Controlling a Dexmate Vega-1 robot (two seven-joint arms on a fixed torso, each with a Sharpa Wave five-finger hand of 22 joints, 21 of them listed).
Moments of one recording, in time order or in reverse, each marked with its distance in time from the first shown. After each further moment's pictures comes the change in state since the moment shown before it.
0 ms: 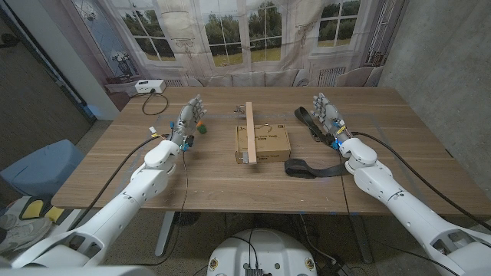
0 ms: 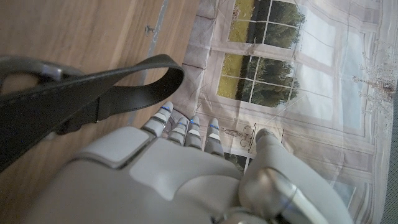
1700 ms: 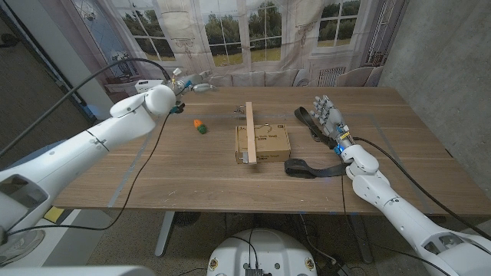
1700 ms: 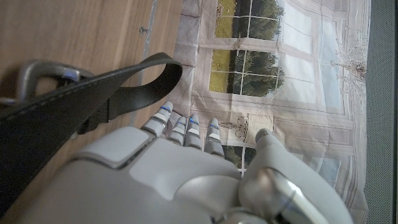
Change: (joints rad) left arm -0.362 0.426 0.301 -0.546 0.925 0.748 -0.130; left_hand 0.172 -0.031 0.027 -0.164 -0.016 0.069 -0.054 0.014 0.009 0.041 -0.030 0.010 0.009 0.036 -0.018 0.012 0.000 0.055 -0.006 -0.016 0.000; right arm -0.003 0.057 0.034 0.162 0.056 0.180 0.138; right_hand -0.001 0.000 0.000 0.000 0.000 0.016 0.009 0.004 0.000 0.016 0.016 0.008 0.000 0.004 0.015 0.004 0.000 -0.003 0.003 0.000 0.000
